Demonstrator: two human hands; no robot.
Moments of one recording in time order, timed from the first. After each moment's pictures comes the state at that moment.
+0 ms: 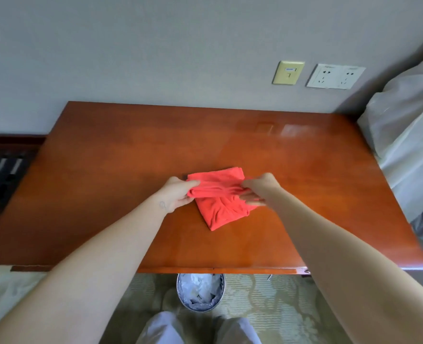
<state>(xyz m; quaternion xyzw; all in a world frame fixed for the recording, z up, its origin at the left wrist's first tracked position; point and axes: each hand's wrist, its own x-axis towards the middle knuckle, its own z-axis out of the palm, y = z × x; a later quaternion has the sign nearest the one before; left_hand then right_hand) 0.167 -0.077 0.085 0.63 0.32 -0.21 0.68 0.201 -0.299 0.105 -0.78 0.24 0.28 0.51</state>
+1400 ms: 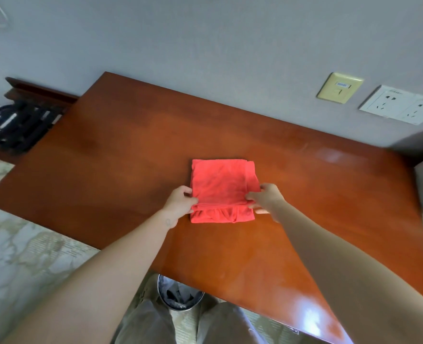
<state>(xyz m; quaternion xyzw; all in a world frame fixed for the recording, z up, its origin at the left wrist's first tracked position) 0.174 -0.124 0.029 0.70 0.38 -0.13 0.59 0.290 -0.332 0.051 -0.84 0.08 0.36 0.40</state>
